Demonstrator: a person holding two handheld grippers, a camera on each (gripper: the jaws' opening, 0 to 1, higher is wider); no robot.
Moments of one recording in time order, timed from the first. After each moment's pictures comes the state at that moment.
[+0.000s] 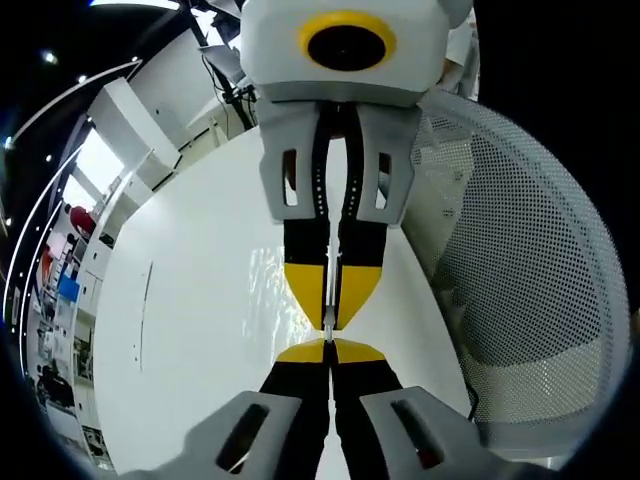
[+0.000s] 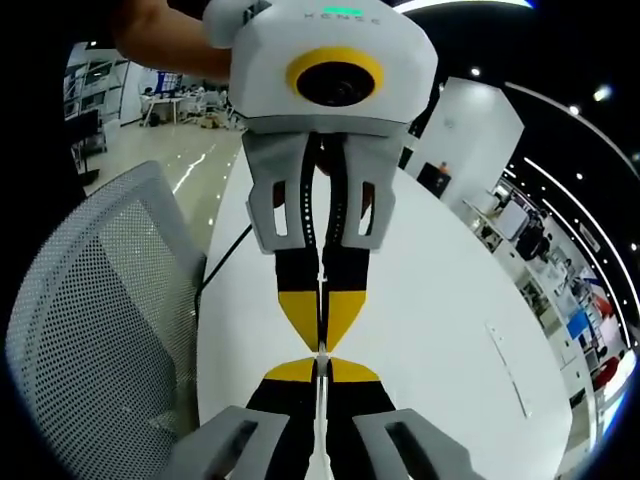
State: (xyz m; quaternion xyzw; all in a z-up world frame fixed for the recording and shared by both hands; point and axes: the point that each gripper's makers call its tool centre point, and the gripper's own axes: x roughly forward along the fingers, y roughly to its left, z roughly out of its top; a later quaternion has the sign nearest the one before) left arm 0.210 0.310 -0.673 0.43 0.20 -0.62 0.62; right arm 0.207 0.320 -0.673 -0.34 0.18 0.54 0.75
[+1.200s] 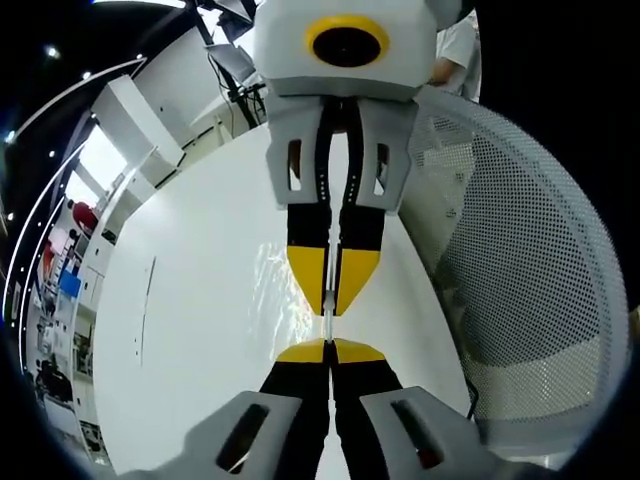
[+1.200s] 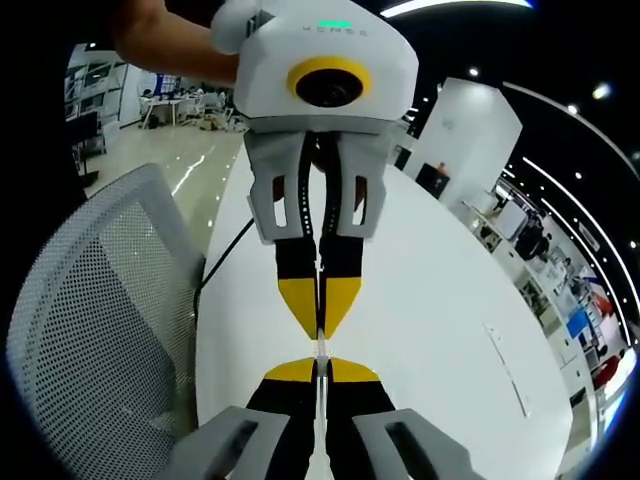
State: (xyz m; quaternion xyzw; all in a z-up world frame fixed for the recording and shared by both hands) left arm 0.213 0.319 -0.670 0.43 0.21 -0.62 0.63; right arm 0.208 0.318 -0.671 -0.34 0.18 0.54 0.75
